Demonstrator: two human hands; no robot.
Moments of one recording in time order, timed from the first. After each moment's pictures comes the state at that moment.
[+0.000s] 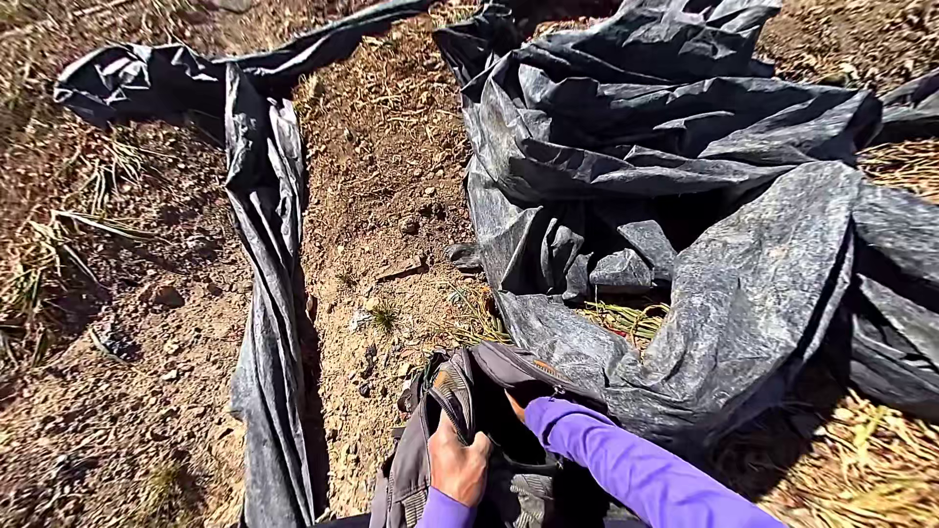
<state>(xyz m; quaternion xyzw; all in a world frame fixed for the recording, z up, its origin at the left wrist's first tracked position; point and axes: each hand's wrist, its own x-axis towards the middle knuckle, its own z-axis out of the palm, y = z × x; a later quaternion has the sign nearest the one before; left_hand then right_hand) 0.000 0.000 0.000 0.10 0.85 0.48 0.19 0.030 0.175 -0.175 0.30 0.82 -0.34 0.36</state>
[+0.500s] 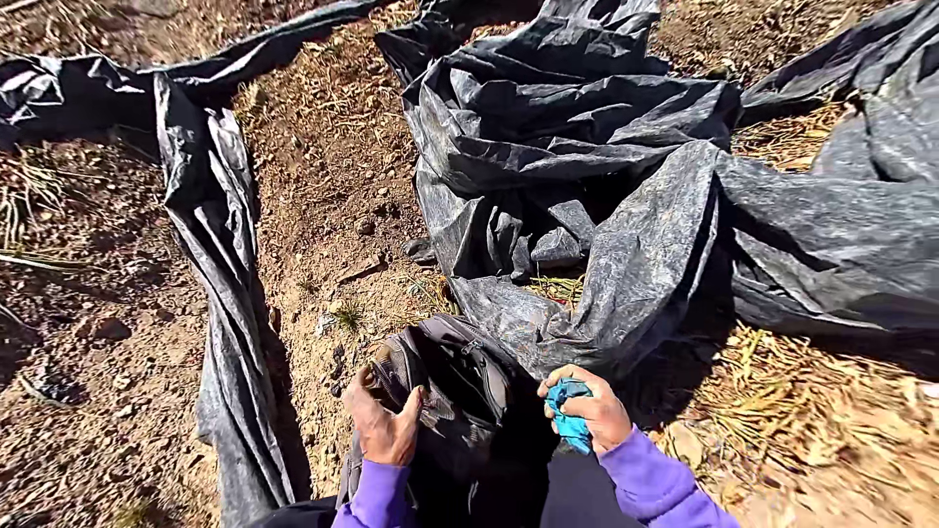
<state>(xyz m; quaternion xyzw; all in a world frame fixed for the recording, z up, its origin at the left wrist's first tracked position) -0.005 -0.020 0.013 0.18 0.87 0.46 0.00 0.212 0.196 0.003 0.37 0.50 -0.76 -0.17</state>
